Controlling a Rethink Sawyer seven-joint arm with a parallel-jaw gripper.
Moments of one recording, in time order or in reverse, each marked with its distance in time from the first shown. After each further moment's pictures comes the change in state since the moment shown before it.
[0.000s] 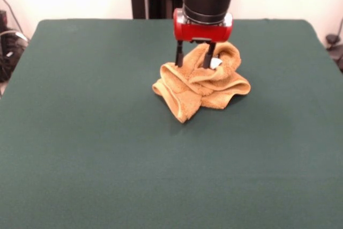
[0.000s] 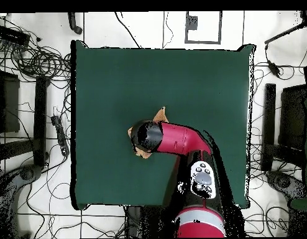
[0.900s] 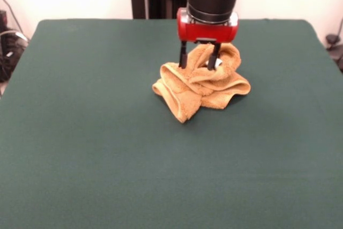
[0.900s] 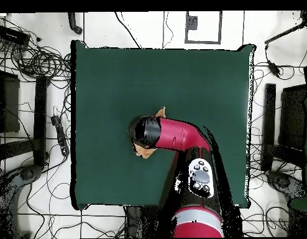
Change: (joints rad) arm 0.017 -0.003 -0.003 -0.033 0.017 0.018 0.000
